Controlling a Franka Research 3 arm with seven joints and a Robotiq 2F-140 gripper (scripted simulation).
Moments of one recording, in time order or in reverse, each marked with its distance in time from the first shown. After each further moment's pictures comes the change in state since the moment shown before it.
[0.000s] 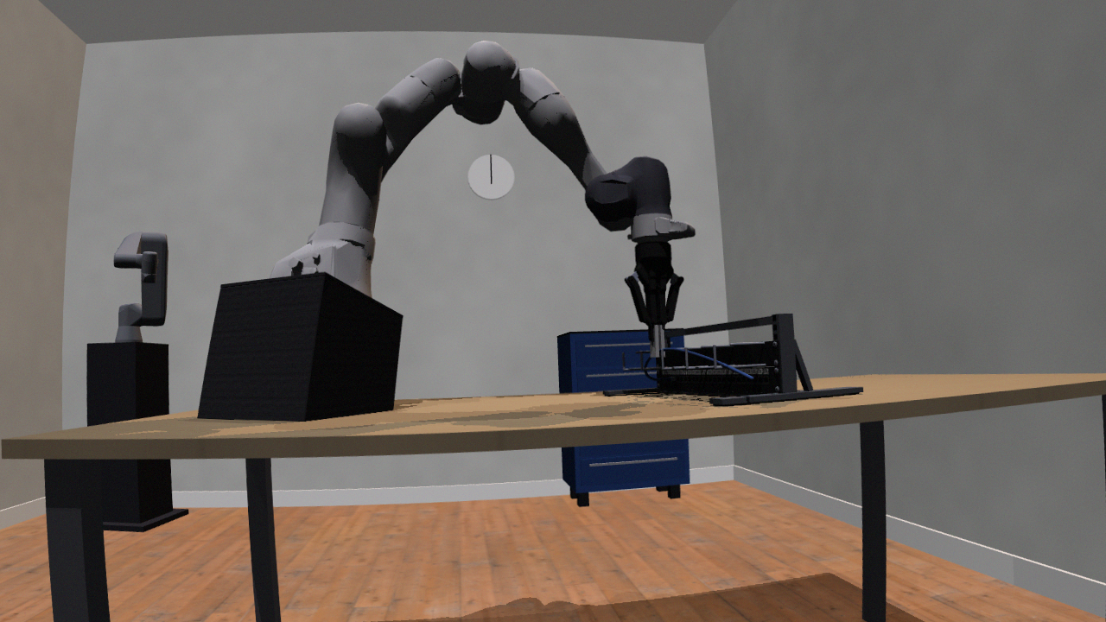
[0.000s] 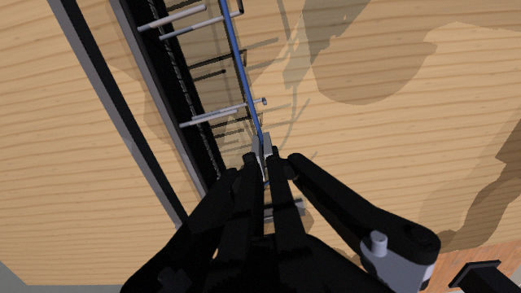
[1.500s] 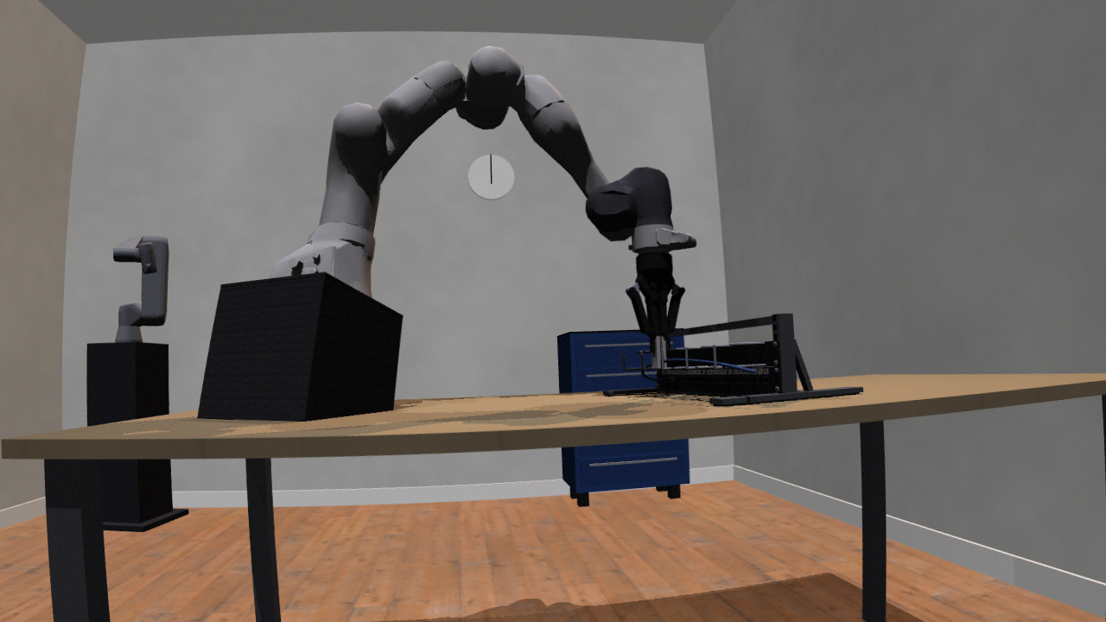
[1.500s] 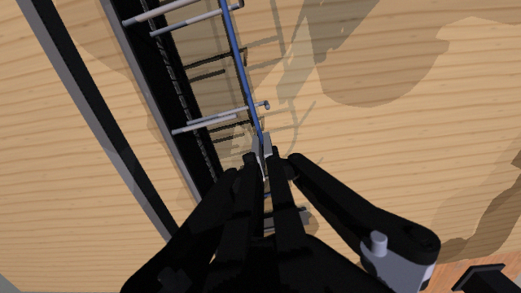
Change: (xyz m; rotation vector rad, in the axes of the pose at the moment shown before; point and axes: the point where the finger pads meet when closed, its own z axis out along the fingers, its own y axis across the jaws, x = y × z) arm 0.002 -0.002 0.023 0.005 0.002 -0.001
